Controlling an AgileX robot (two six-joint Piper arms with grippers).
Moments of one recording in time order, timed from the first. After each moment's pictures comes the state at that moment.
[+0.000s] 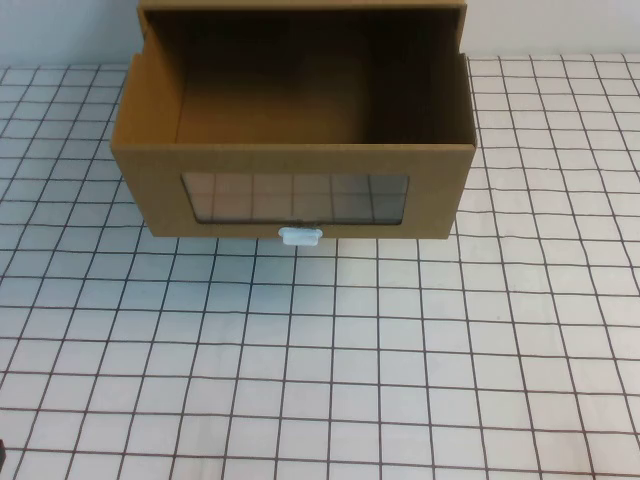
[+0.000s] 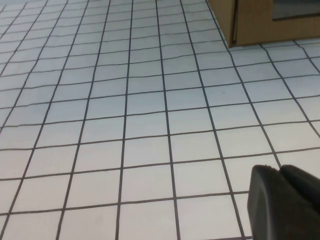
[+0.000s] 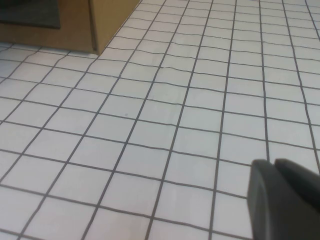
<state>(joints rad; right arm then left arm) 0.15 -0.01 0.02 0.13 0.36 -0.10 -0.08 -0.01 0.03 -0.06 0.38 0.16</state>
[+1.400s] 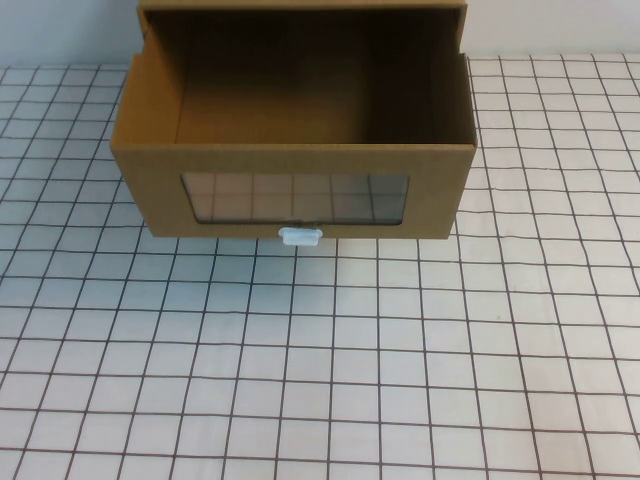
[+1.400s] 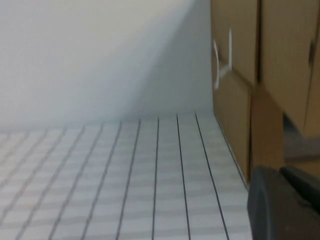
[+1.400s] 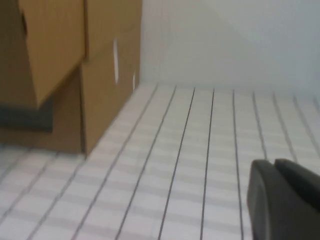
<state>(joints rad) 0.15 -0.01 0.02 0.11 0.09 -0.10 -0.08 -0.01 0.03 -0.07 0.03 0.16</state>
